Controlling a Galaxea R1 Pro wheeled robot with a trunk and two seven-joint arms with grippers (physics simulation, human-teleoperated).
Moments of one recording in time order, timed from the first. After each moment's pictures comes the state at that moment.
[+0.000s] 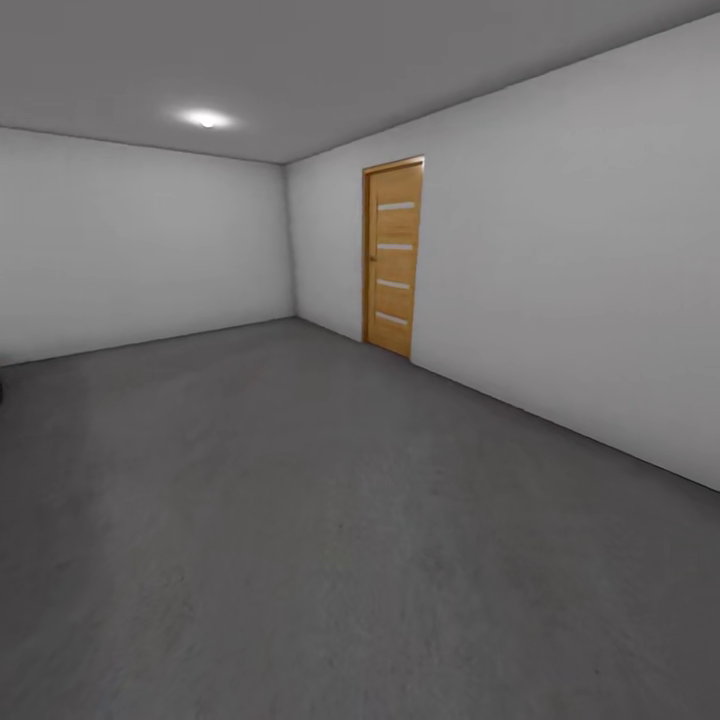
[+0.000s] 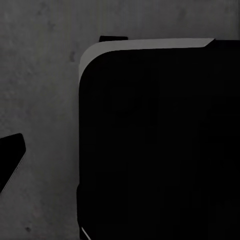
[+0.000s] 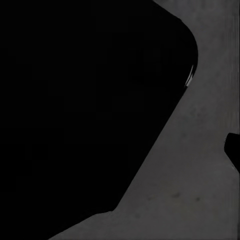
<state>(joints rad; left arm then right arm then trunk) 0.00 0.01 0.01 -0.03 0.02 -0.12 0.00 0.00 0.00 0.51 0.00 -0.04 -0.04 0.01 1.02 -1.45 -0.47</state>
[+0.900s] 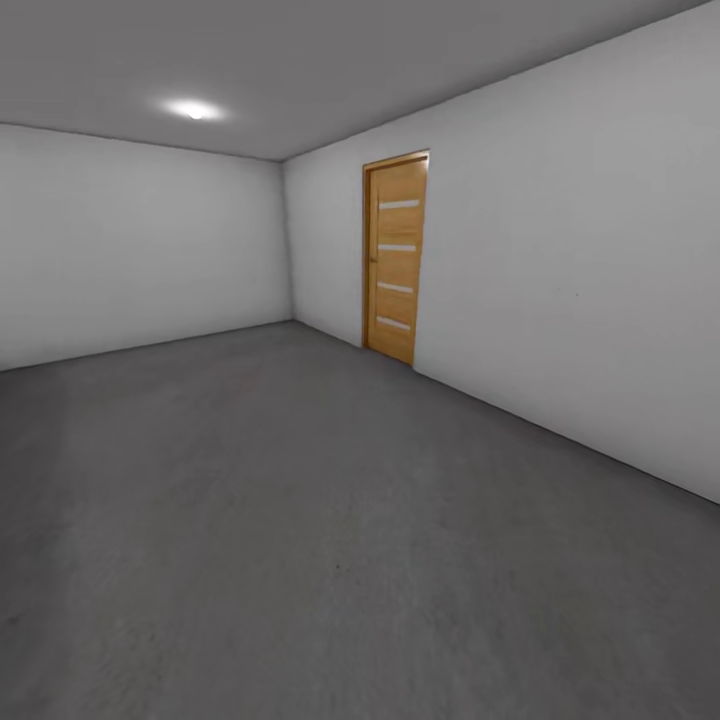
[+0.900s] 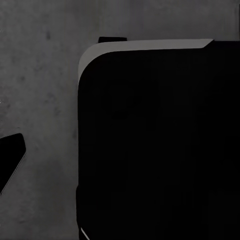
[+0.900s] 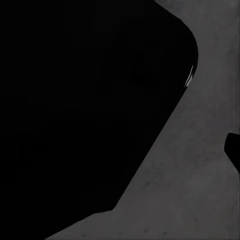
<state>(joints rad) 0.00 0.01 0.01 -0.03 0.02 -0.12 0.00 0.00 0.00 0.51 0.00 -0.04 -0.04 0.01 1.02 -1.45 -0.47</state>
